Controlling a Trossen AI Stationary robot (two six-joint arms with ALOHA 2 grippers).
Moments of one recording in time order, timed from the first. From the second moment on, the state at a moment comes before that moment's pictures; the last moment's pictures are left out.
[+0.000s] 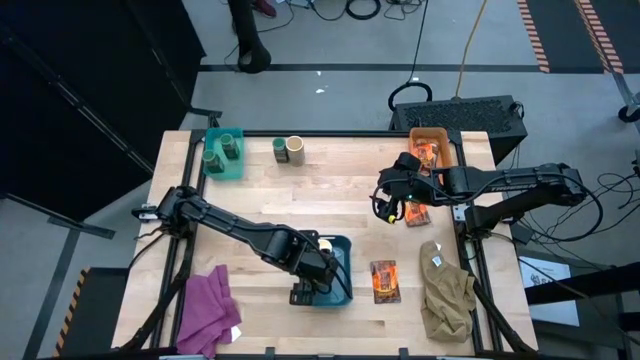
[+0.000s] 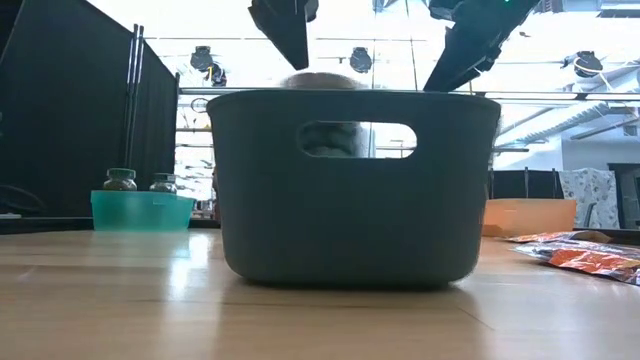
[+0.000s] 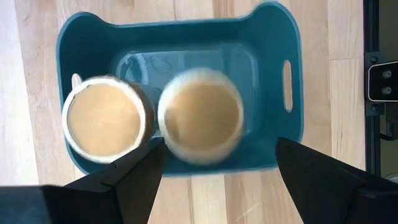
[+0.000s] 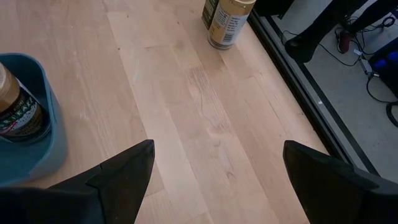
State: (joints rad) left arm -0.36 1.99 1.87 -1.11 -0.03 -0.28; right arm 0.02 1.17 1.01 -0.66 0.44 0.20
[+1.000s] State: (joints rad) left arm -0.50 1.61 1.46 -0.92 -0.63 -0.15; right arm 0.25 1.26 1.01 -0.39 0.23 0.11
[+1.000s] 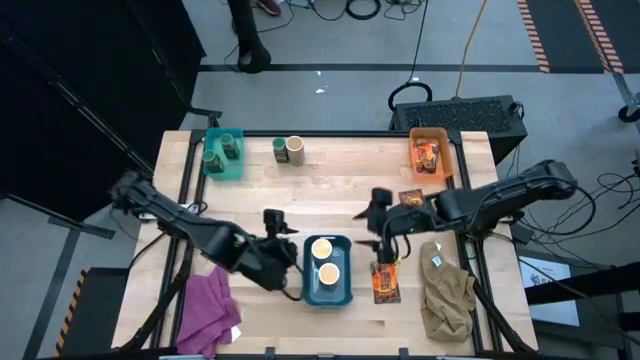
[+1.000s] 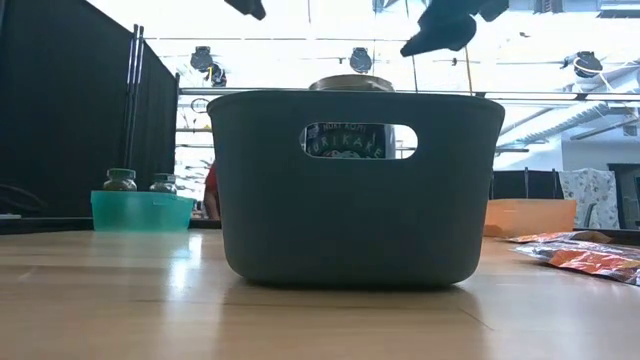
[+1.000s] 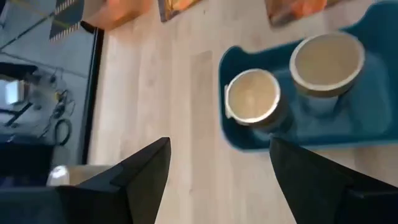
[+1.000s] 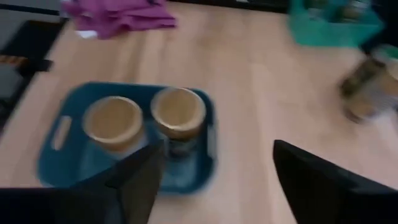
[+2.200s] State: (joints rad) left arm -0.44 1.05 0.78 -0.29 -0.79 0.12; right arm 0.44 1.65 1.01 -0.20 0.21 0.62
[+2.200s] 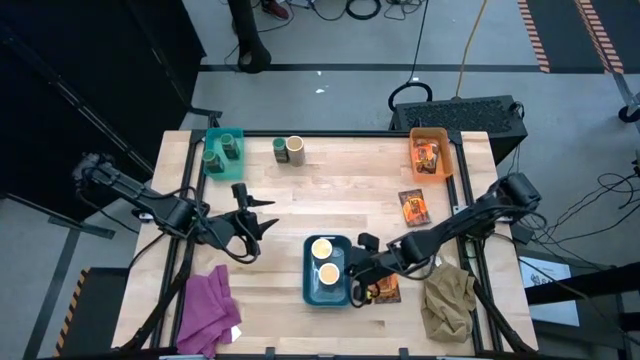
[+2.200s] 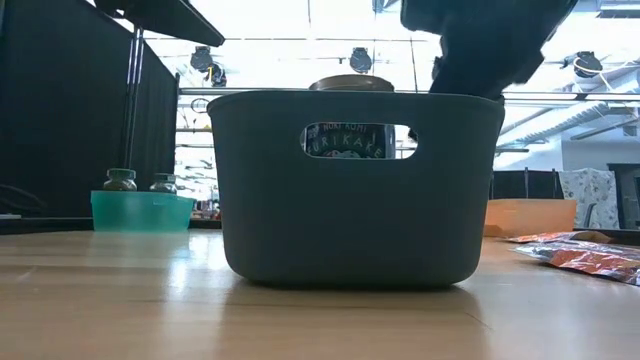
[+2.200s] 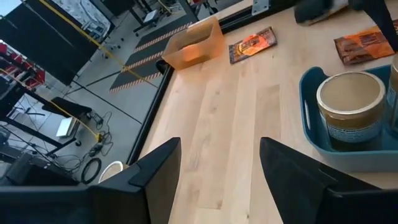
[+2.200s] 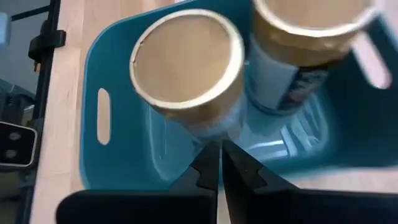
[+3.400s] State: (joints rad) left arm -0.44 1.06 0.78 -0.27 -0.79 0.11; right arm 0.40 1.72 1.01 -0.16 0.22 0.47
